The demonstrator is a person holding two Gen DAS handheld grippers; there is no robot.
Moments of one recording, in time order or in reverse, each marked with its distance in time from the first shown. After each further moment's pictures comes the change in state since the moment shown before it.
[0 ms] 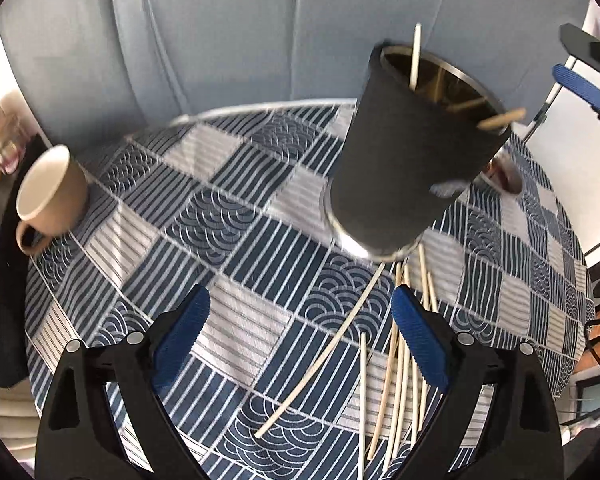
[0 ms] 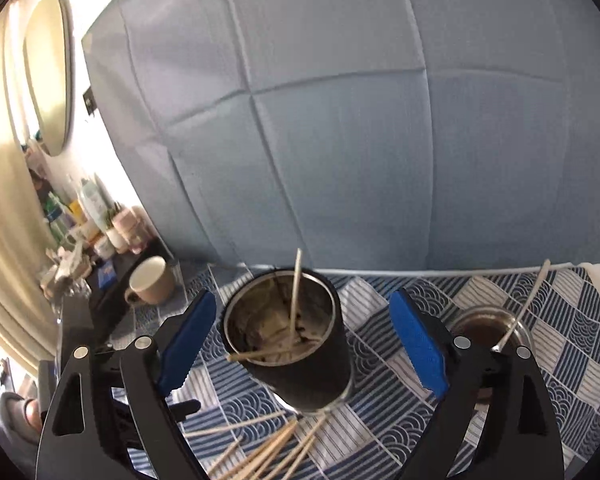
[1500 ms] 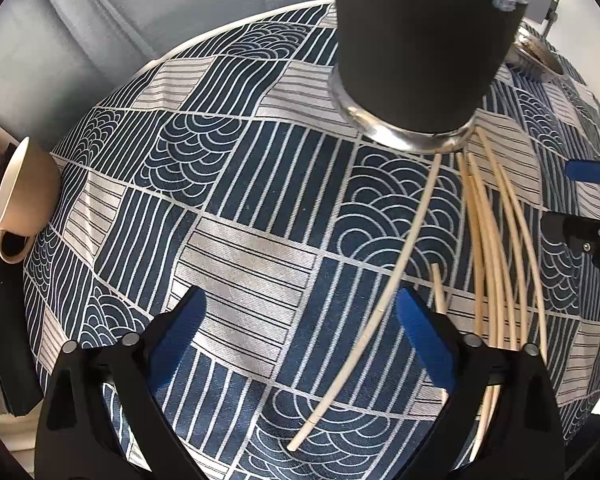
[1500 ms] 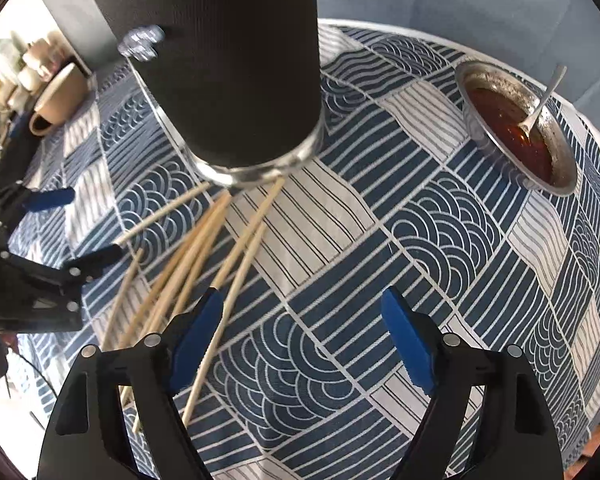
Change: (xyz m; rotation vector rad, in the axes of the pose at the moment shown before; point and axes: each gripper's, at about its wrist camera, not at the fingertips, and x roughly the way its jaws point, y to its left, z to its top) left arm 0.072 -0.007 -0.041 0.206 0.181 0.143; right arm 0.094 -0.009 -0.162 0.034 0.607 -0.202
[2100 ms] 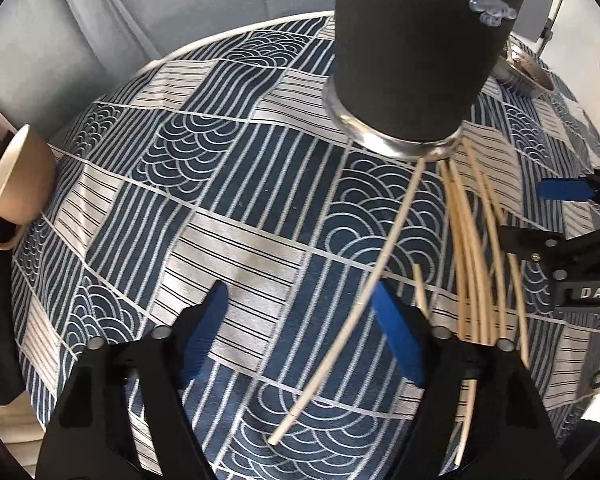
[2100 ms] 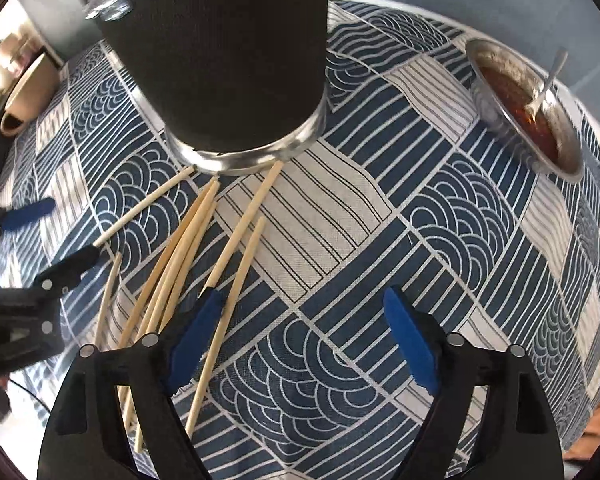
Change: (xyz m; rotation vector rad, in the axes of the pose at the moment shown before) left arm -0.003 0.003 -0.010 -0.037 -0.050 -0.065; right arm 0.024 0.023 0.011 0.015 0.067 -0.079
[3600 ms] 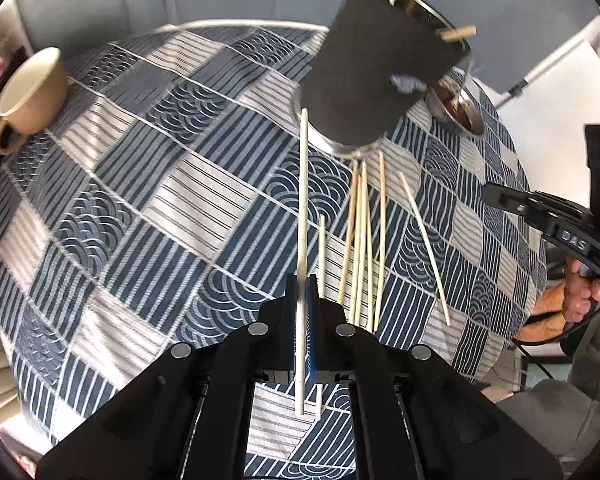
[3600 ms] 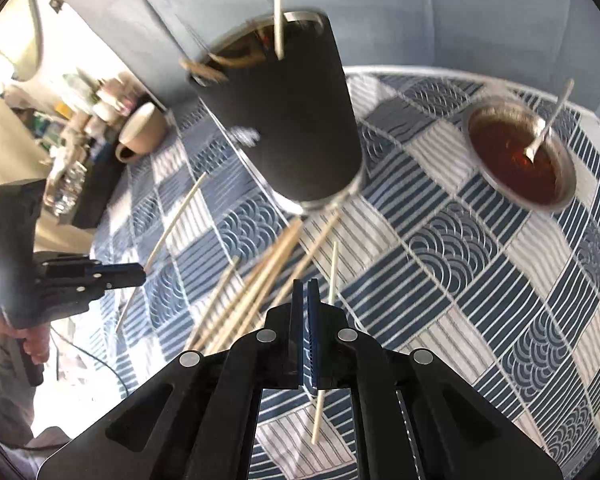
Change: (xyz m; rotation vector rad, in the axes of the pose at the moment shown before) left arm -0.096 0.011 -0.020 -0.235 0.081 -0.259; right arm -0.116 -0.048 -0.017 -0.057 -0.185 0.351
